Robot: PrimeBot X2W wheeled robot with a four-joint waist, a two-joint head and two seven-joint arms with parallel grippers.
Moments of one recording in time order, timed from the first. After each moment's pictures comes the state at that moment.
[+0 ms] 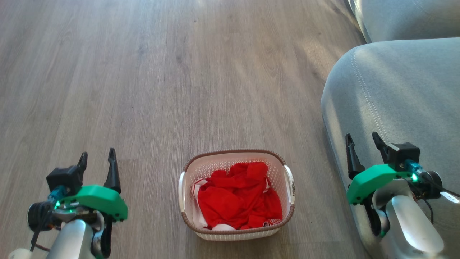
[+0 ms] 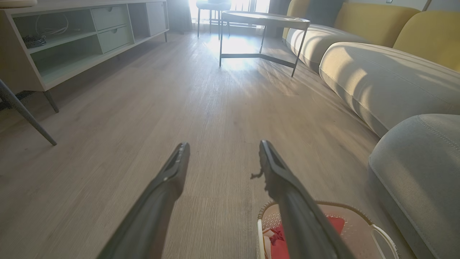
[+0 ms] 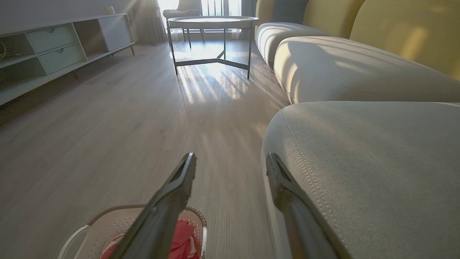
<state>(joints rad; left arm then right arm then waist) -0.19 0.18 -0.15 0.47 -0.35 0.02 -0.25 -0.30 -0.10 0.07 0.57 0.20 0.13 -0.25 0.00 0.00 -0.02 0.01</state>
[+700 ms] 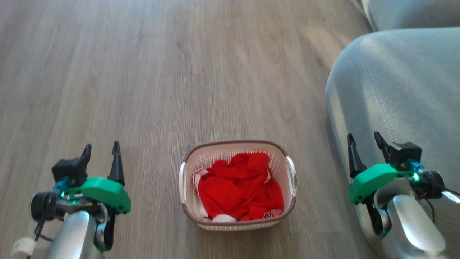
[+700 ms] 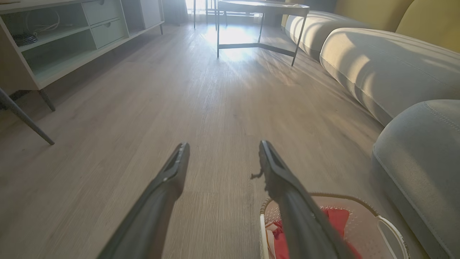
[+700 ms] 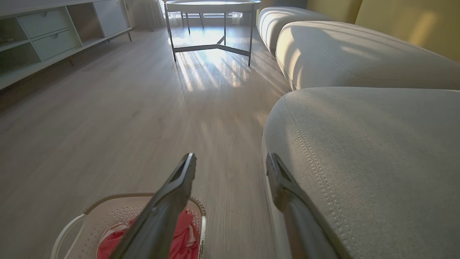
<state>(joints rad) -0.23 0.19 -0.18 0.50 -0.35 0.03 -0.25 -0.30 -0.10 0.07 0.57 0.20 0.13 -0.25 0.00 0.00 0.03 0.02</state>
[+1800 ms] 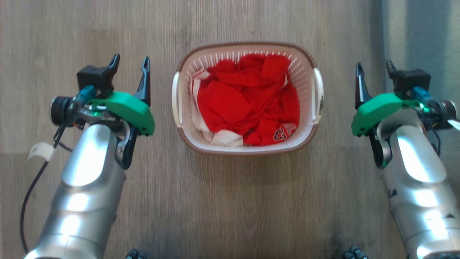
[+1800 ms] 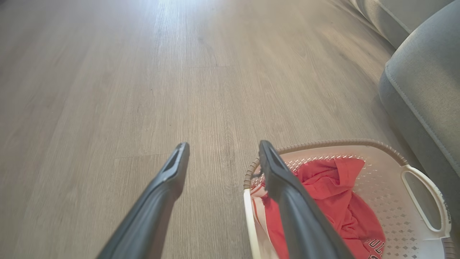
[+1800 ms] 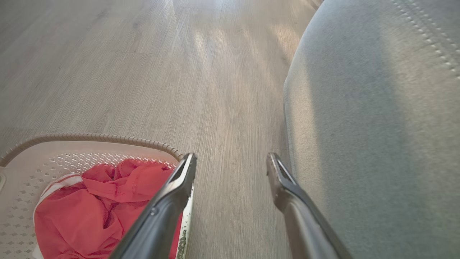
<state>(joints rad) -0.68 0.09 -0.25 0.75 -0.24 -0.09 -0.25 -0.65 -0.08 -0.02 0.75 0.04 0.13 -0.25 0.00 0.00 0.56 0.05</state>
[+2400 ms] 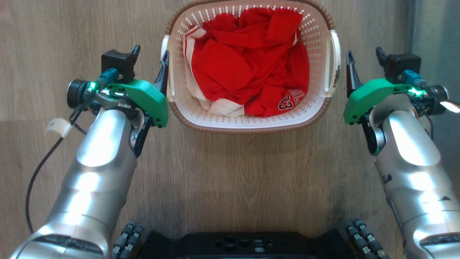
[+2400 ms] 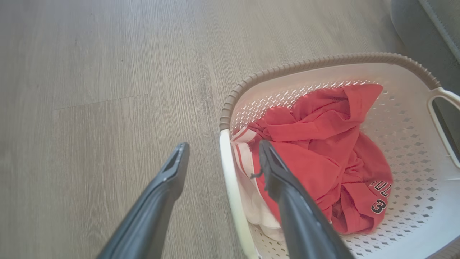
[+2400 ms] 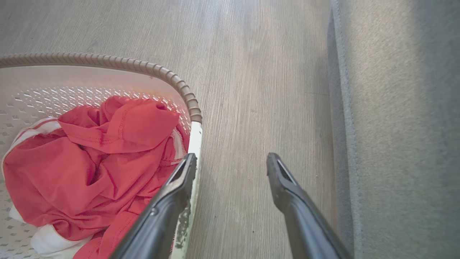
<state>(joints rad) -0.80 0.05 -0.31 0.91 -0.21 -0.12 -0.25 -0.76 -0.07 0.03 0.86 0.06 0.13 -0.25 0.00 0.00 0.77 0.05</state>
